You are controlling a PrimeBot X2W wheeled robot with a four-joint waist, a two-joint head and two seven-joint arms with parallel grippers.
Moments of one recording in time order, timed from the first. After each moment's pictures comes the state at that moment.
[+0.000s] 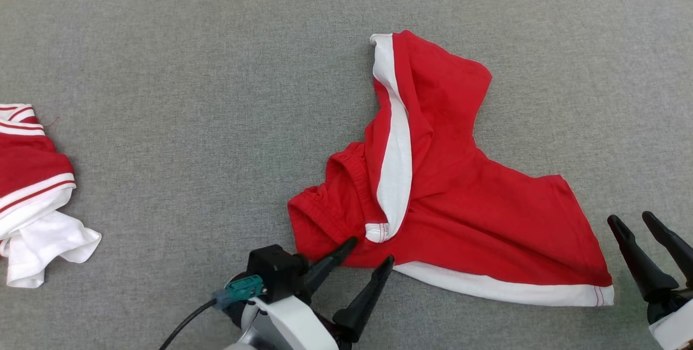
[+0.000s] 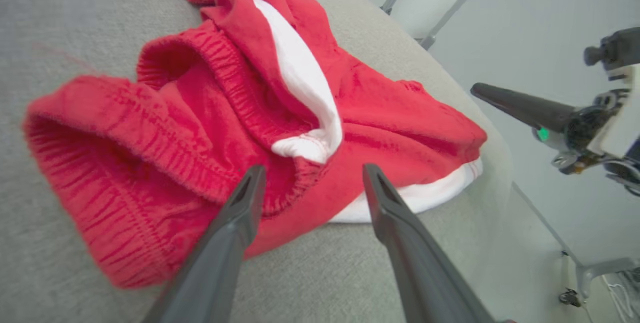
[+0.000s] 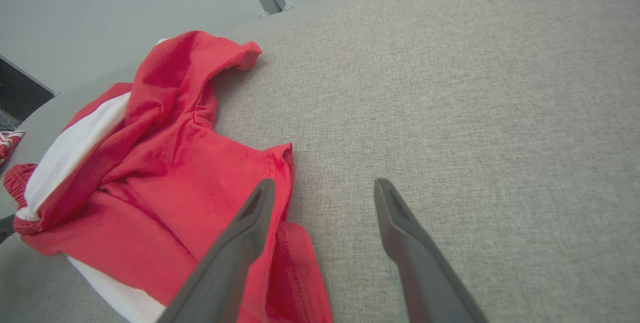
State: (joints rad) left arm -0.29 0.34 -0.89 -0.04 -0.82 0.11 -0.03; right arm 0.06 -0.62 0.20 -0.01 0.88 0.13 0.04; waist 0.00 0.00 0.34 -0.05
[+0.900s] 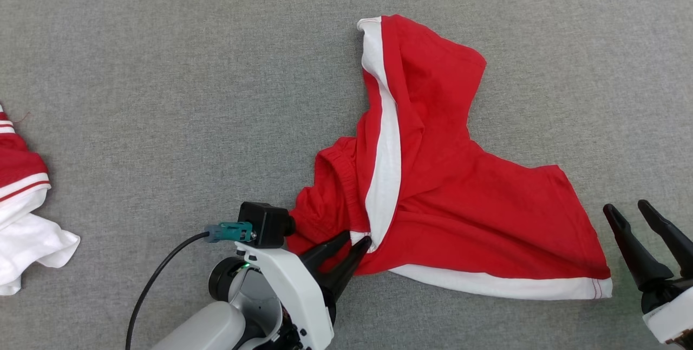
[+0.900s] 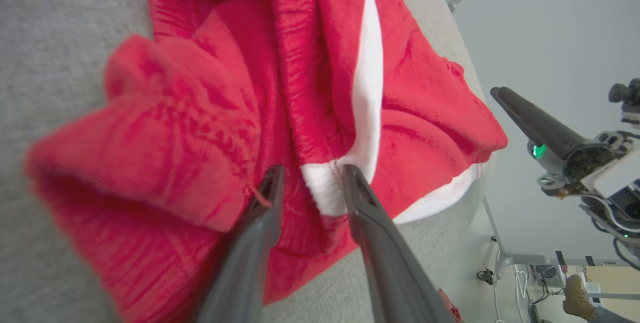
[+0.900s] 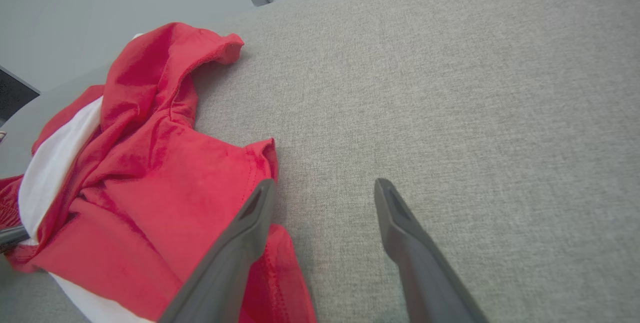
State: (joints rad) left arm -0.36 0.35 -0.83 -0.03 -1.07 0.16 0.22; right arm 0.02 -0.62 0.22 0.00 0.88 0.13 0.02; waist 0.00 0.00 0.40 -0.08
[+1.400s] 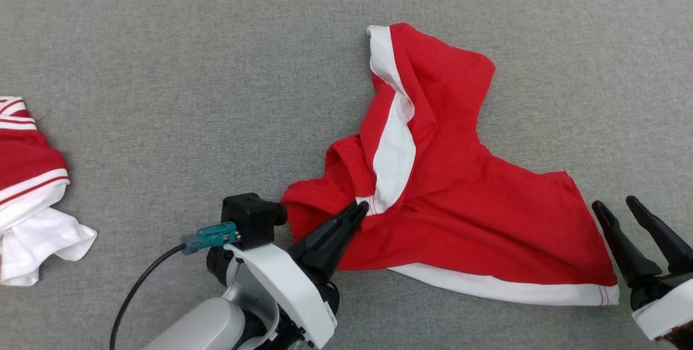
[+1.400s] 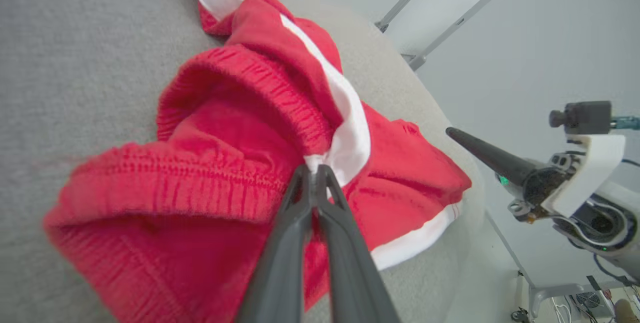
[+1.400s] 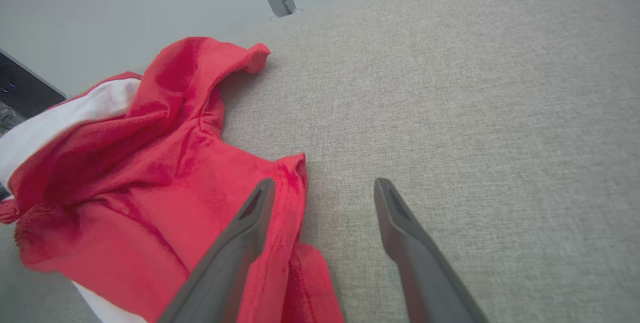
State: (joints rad) left arm -0.37 0.37 -0.83 -0.11 -0.97 0.12 0.09; right arm 0.00 -0.62 0.26 0.01 0.88 0.13 0.00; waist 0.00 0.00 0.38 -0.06
